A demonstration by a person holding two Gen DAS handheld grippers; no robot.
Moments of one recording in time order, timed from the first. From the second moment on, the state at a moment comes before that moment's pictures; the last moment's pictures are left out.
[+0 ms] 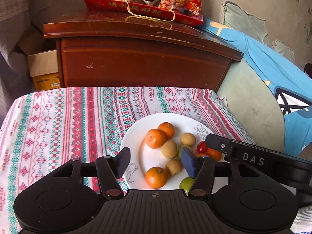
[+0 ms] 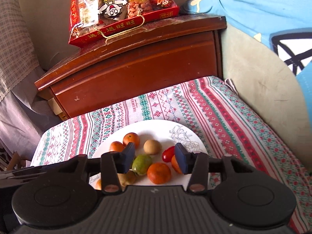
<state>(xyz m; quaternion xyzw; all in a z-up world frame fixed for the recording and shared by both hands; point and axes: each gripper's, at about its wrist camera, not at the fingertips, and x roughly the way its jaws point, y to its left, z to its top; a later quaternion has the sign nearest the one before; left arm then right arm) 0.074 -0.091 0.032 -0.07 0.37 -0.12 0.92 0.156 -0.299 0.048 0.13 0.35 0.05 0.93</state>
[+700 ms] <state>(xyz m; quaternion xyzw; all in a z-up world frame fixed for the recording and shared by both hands) 0.035 -0.084 0.054 -0.06 0.40 -0.08 0.91 0.113 -0.294 0.077 0.10 0.39 -0.02 0.91</state>
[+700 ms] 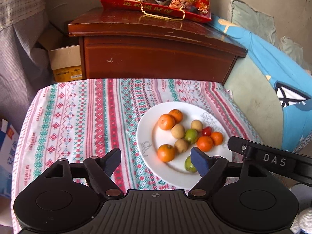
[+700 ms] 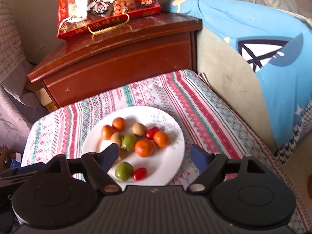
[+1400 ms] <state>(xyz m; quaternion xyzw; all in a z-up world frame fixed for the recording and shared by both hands) 0.044 -0.087 0.040 -0.01 0.47 -0.02 0.88 0.120 -0.280 0.057 0.05 0.47 -0.06 0.88</state>
